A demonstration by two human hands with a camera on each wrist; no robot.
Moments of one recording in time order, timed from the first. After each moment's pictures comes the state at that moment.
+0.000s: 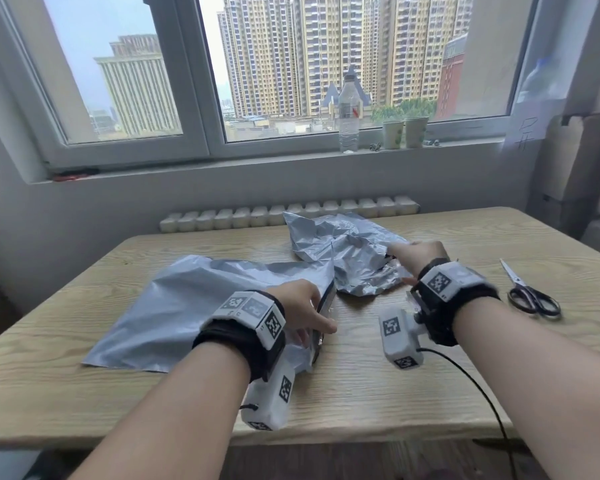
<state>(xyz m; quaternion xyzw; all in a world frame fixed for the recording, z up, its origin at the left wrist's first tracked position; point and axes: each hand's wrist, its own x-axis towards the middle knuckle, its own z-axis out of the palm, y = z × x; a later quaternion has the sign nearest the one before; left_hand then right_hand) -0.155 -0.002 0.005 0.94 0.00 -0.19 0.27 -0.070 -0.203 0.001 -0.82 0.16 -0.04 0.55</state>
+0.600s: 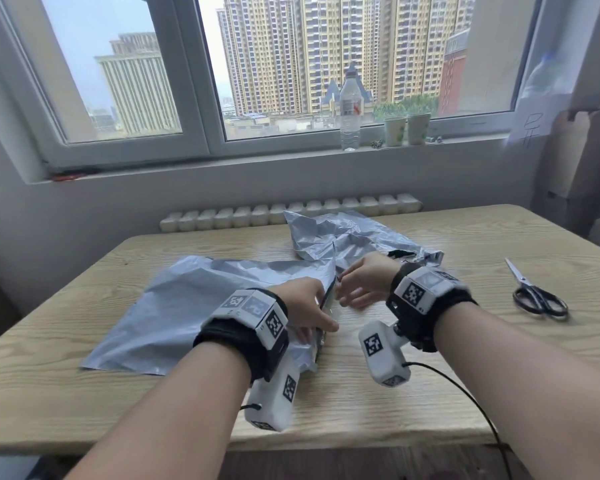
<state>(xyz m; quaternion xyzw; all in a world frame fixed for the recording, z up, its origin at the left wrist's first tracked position) -0.149 -0.005 0.008 0.94 0.01 -0.20 0.28 -0.090 -0.150 0.003 -0.82 -0.03 0.22 0.53</state>
